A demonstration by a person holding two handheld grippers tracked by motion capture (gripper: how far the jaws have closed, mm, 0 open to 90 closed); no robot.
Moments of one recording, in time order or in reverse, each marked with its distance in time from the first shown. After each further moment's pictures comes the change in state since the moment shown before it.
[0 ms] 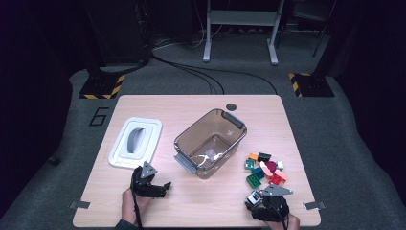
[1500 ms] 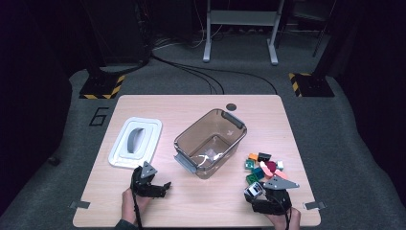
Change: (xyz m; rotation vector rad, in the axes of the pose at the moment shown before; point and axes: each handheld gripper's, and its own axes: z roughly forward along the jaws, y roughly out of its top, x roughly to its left) left arm 0.000 0.000 0.000 -0.004 -0.001 -0.002; right arm -0.003 0.027 -0.018 -0.106 0.042 0.020
